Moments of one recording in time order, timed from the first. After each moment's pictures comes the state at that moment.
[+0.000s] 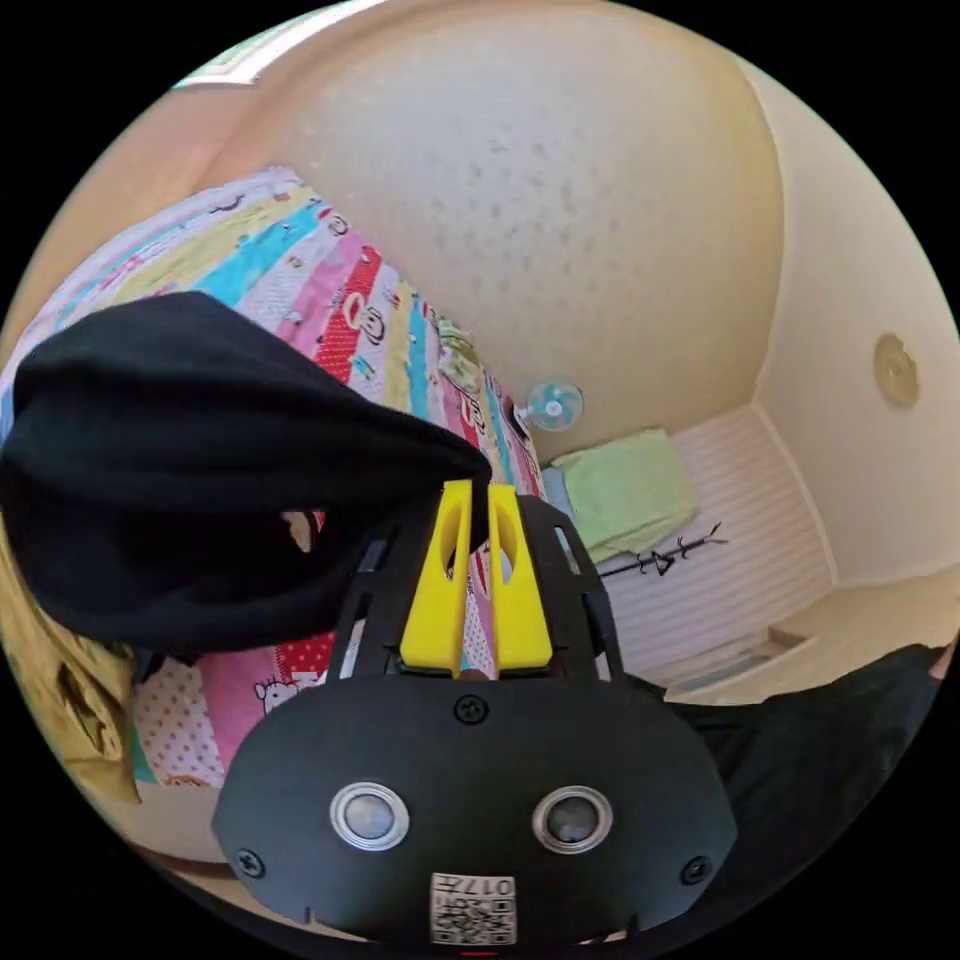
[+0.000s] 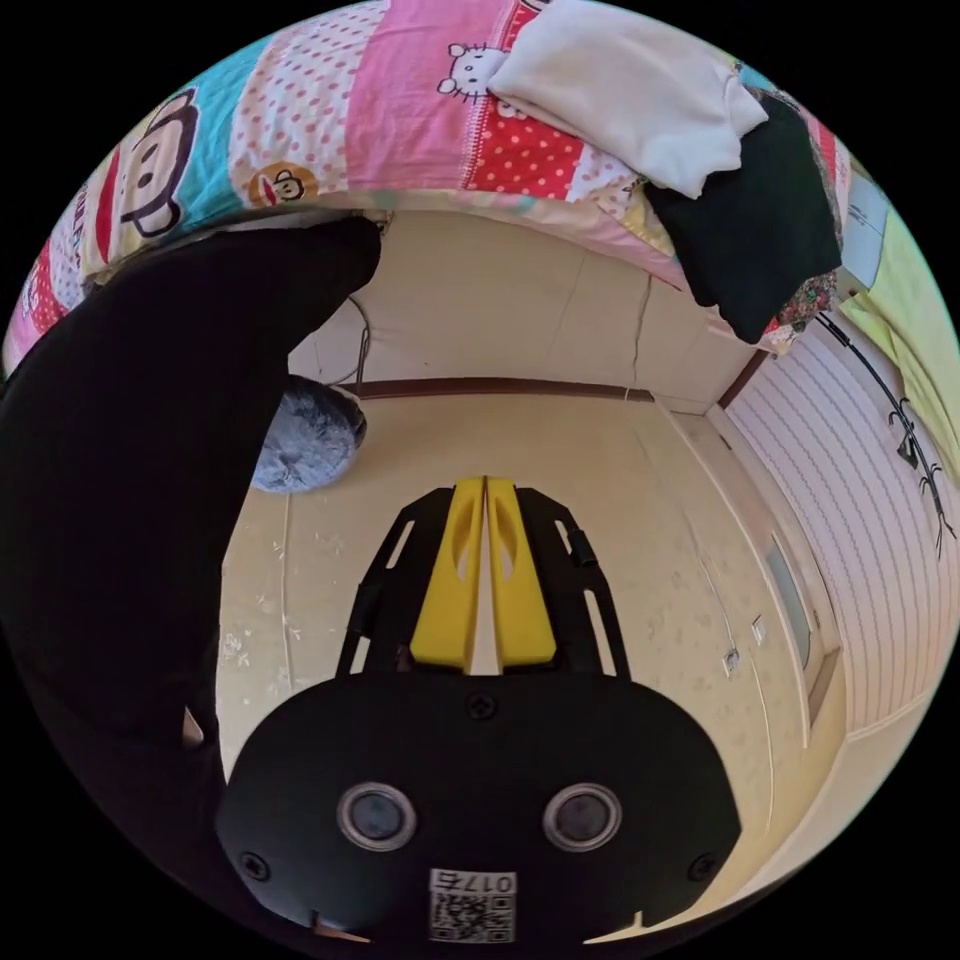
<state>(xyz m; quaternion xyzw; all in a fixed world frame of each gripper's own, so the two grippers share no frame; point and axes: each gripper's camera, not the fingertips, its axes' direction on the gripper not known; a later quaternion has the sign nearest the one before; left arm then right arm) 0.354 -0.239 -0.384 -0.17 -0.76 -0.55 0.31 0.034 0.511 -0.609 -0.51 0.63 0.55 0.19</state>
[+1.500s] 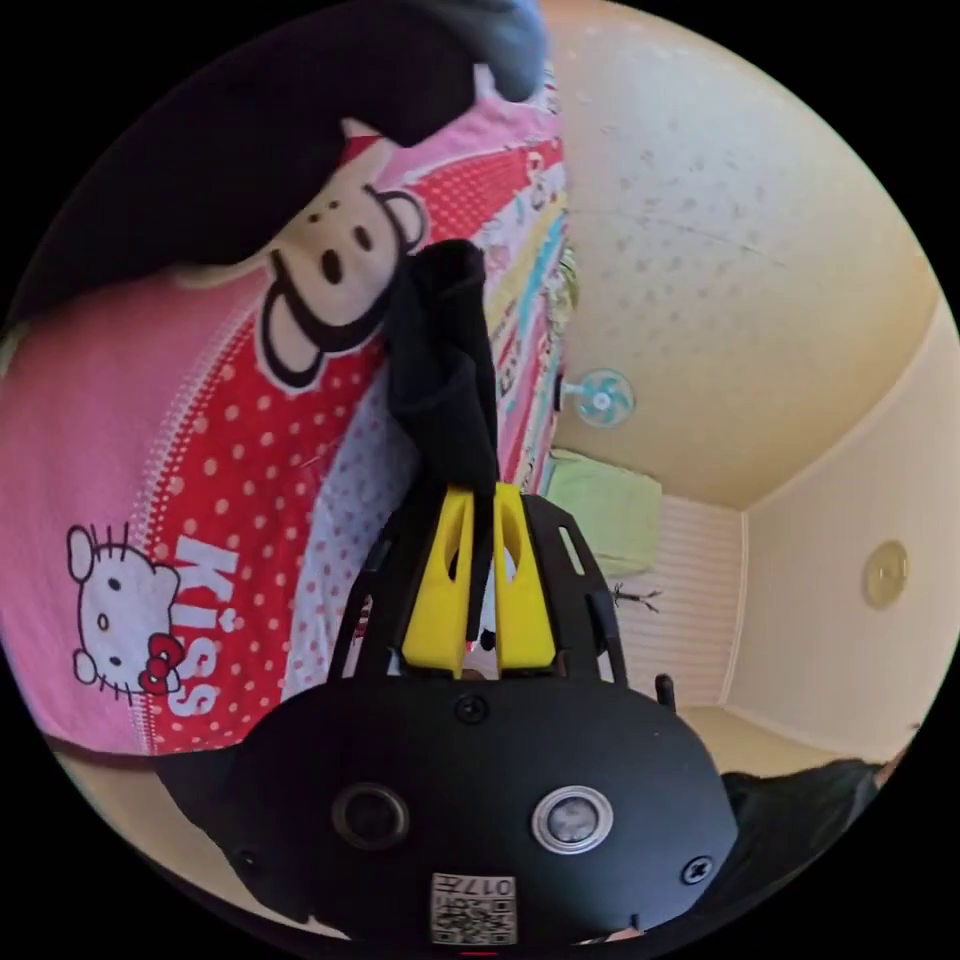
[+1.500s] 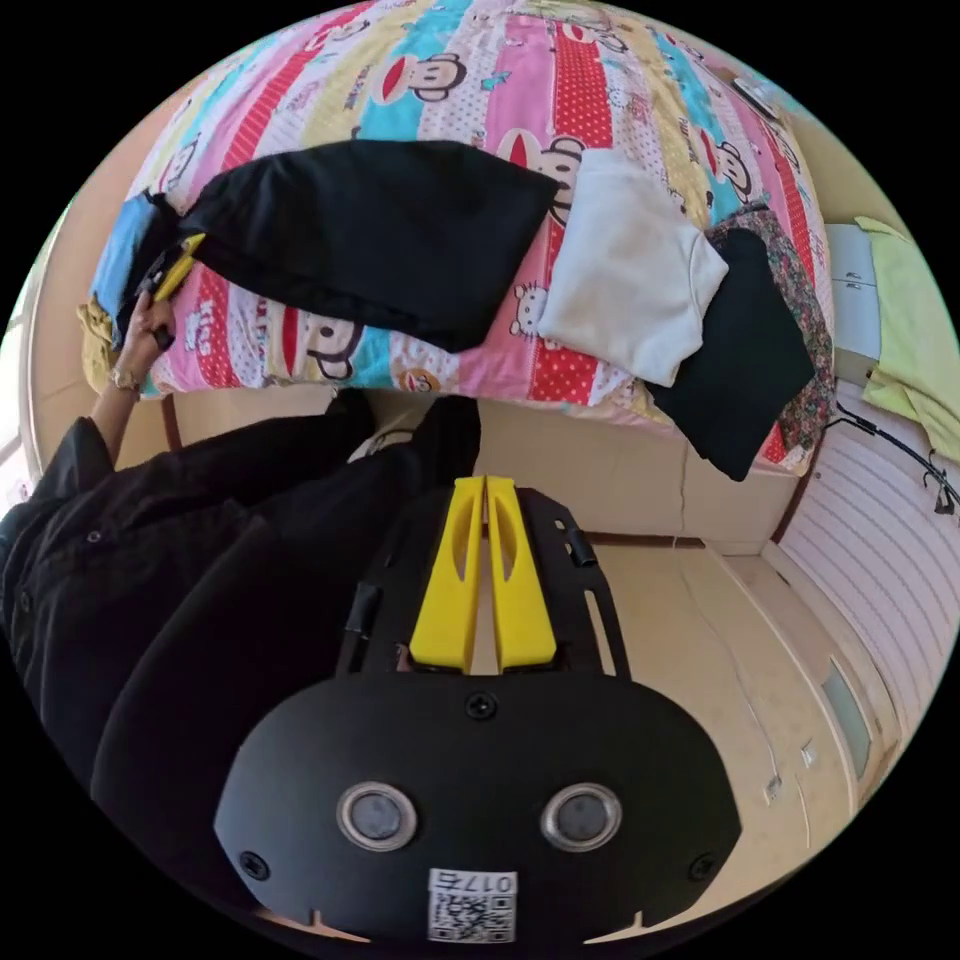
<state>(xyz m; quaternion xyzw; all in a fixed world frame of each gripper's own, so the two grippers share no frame) 0.619 0.101 -0.513 0.08 -0.71 -0.65 0.26 -0.121 0.569 -0.515 -0.38 0.69 0.41 0.46</state>
